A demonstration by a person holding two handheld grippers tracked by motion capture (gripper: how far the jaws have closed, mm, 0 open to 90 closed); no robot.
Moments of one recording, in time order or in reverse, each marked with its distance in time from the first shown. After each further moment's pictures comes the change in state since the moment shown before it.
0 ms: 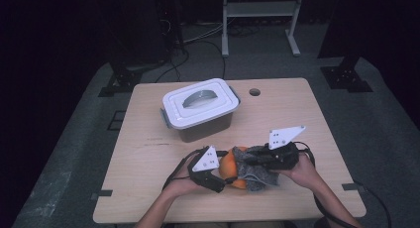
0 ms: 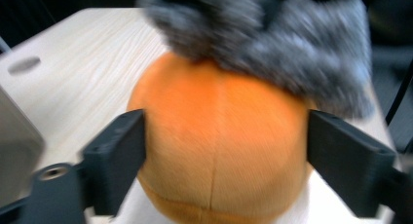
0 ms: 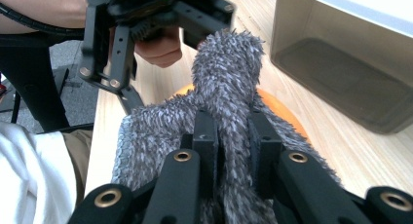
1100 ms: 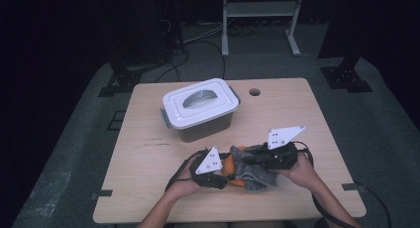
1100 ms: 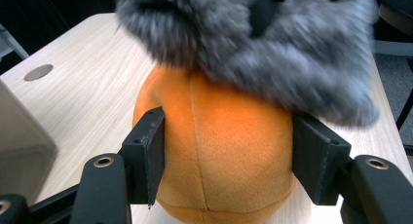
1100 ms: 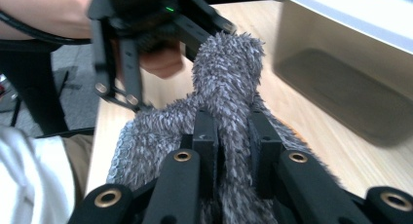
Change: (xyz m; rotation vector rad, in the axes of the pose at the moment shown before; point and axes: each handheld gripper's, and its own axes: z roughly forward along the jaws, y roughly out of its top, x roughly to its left) left arm -0.010 0.006 -0.002 0.019 0.052 0.107; right arm 0.000 0.004 -0.001 -0.023 -0.017 -0.010
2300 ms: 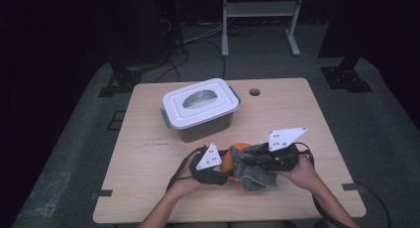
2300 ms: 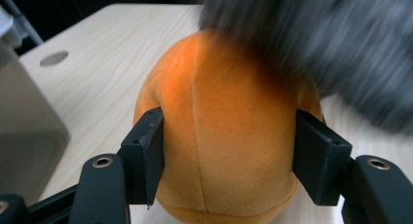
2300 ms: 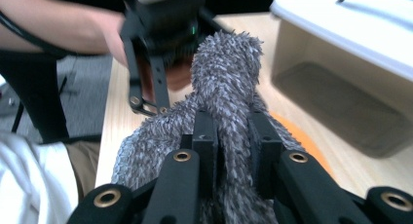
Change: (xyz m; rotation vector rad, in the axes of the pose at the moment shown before) left arm 0.002 0.003 0.005 0.008 0.045 -0.051; right arm 0.012 0.010 0.001 -0.002 0.003 -0.042
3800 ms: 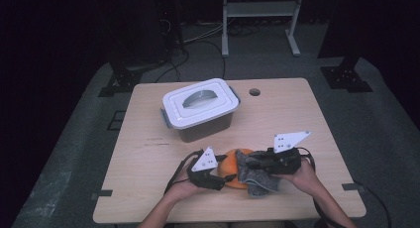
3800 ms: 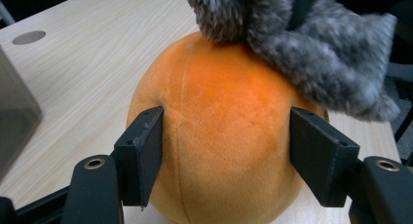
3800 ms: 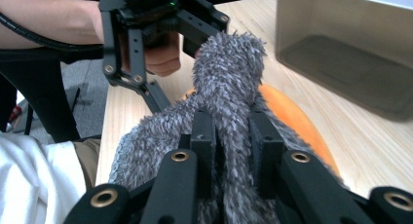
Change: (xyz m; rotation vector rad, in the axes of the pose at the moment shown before) left arm 0.003 -0.020 -0.003 -0.007 -0.067 -0.083; right arm -0.011 -0.038 -0.001 -0.043 0.029 0.112
